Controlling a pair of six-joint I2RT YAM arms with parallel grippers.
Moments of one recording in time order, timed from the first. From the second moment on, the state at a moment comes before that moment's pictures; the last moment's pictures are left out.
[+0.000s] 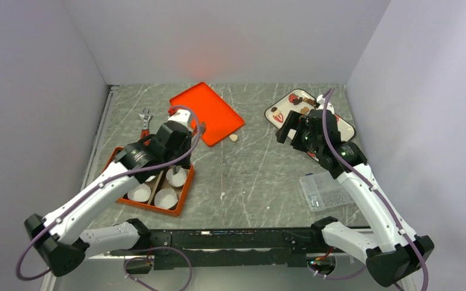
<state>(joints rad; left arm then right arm) -0.74 1.14 1.16 -0.79 -0.32 -0.41 0.39 1.00 1.09 -0.68 0.15 0.60</state>
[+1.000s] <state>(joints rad) -0.74 0.69 0.92 -1.22 -0.31 -0.68 0.39 1.06 1.04 -0.61 0.04 0.60</state>
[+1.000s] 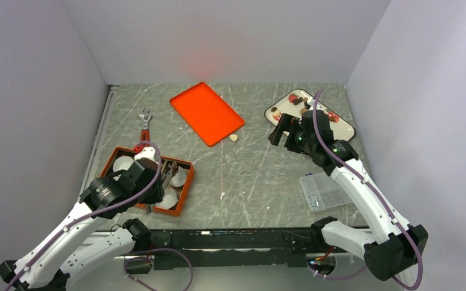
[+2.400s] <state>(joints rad) -0.74 1.19 1.25 -0.77 -0.21 -0.35 0.39 0.97 1.14 -0.70 0.14 0.60</state>
